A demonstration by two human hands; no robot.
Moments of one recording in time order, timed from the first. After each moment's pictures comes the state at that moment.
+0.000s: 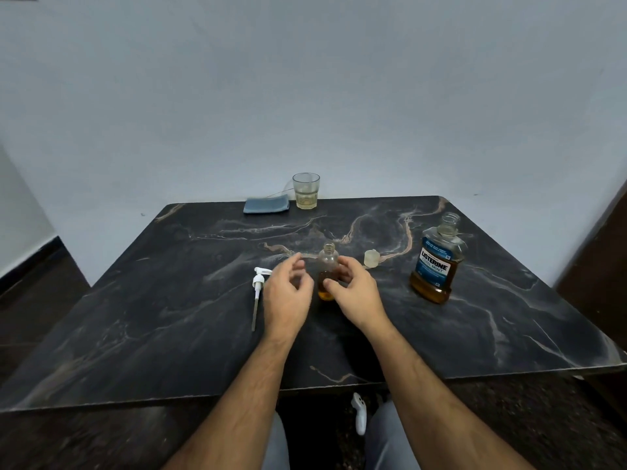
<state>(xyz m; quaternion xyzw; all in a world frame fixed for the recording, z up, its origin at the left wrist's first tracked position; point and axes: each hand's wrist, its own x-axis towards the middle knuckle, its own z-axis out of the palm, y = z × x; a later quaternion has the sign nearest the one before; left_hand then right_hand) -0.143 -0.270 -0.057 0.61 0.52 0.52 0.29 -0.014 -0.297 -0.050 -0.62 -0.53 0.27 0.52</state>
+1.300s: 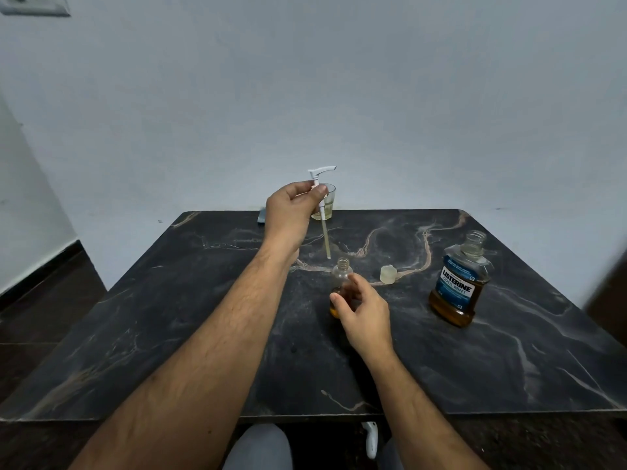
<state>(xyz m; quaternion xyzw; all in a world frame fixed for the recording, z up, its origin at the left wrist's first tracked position) -0.142 -0.211 0.078 0.52 0.39 0.60 0.47 -0.024 -0.289 -0.069 -0.62 -0.55 0.14 0.54</state>
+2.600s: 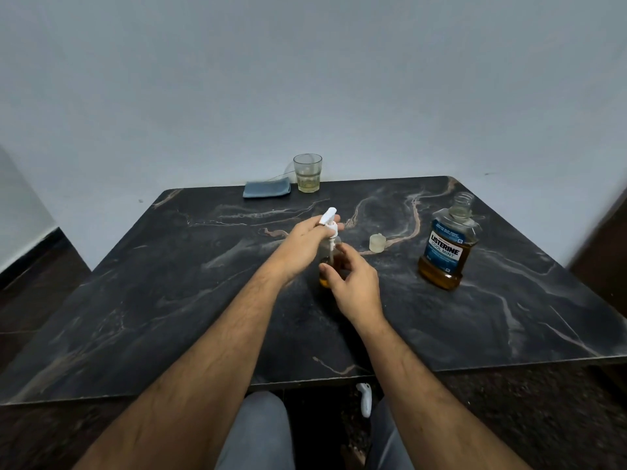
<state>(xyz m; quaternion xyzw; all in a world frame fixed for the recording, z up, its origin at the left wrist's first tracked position) -0.134 -0.233 0.002 0.68 0.38 0.35 0.53 -0.025 -0.287 -0.073 -0.61 -0.55 0.14 0.55</state>
